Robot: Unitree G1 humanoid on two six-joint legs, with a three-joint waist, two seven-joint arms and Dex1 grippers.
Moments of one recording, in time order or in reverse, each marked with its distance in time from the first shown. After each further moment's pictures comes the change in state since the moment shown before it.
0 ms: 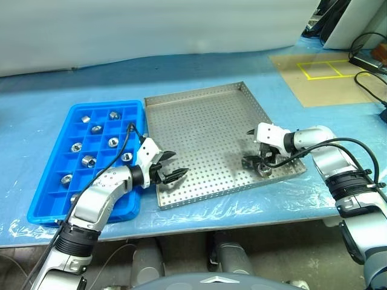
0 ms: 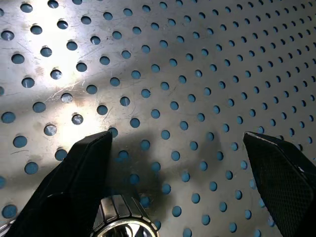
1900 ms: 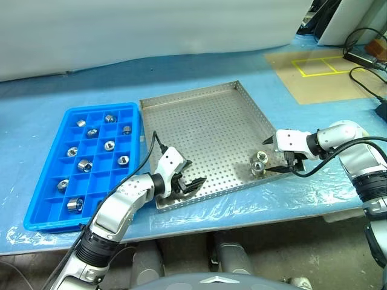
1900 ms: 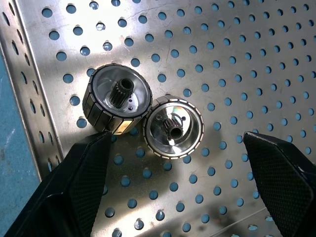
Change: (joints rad) left arm 0.024 -0.105 -0.123 -0.069 0.091 0.102 0.121; right arm 0.016 -0.155 -0.015 -0.045 -0.007 -0.103 0.216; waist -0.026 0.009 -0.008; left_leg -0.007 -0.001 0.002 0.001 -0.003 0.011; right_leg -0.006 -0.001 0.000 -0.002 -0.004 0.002
